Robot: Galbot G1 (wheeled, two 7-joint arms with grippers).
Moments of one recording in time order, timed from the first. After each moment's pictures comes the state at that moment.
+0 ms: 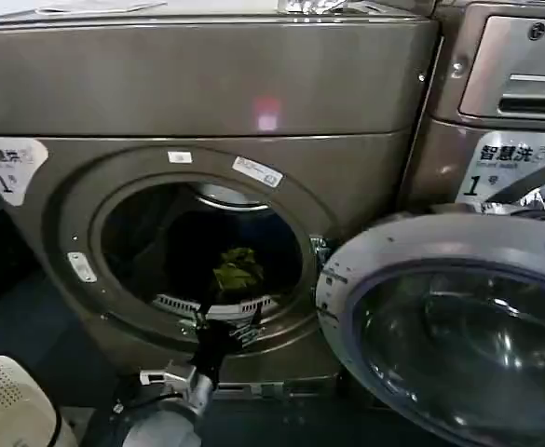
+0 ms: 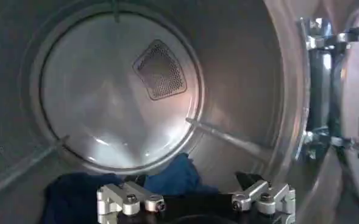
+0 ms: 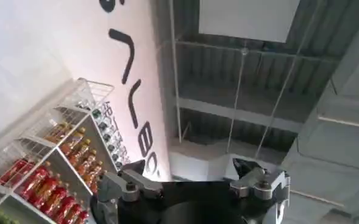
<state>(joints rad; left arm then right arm) 1.35 -1.46 -0.33 -2.15 0.22 0.32 0.11 -1.60 0.86 2.51 1.71 0.14 -0.02 -0.29</state>
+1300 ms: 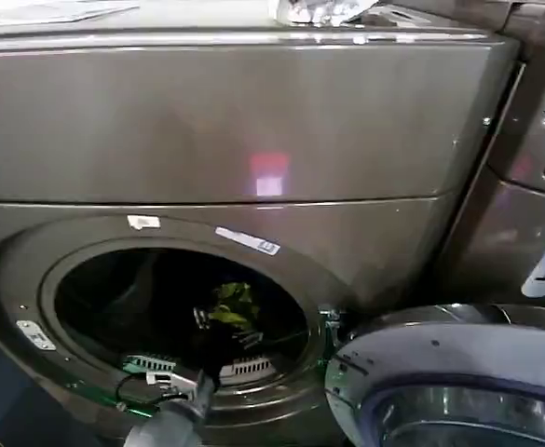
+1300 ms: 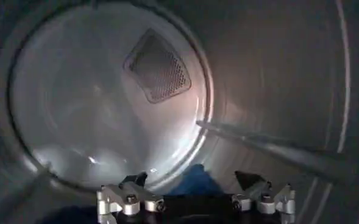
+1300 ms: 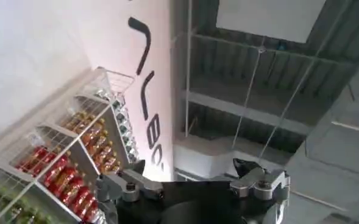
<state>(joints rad) 0.79 -1.50 -0.54 -1.81 1.24 0.00 1.24 -1.68 0.95 2.69 1.78 0.11 -0.03 -0.32</state>
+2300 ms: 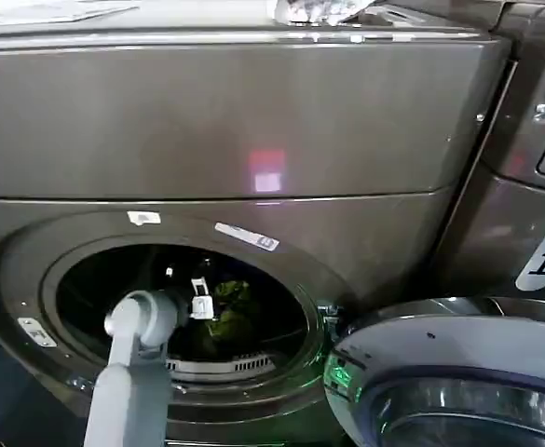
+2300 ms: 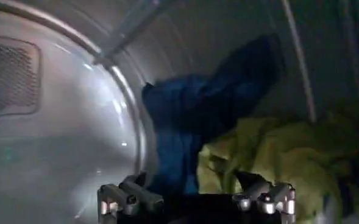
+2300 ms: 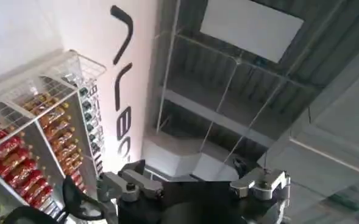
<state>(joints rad) 0.72 -1.31 -0.41 -1.63 1.02 0.02 1.34 -1.67 0.97 2.66 1.79 0.12 -0.03 -0.32</state>
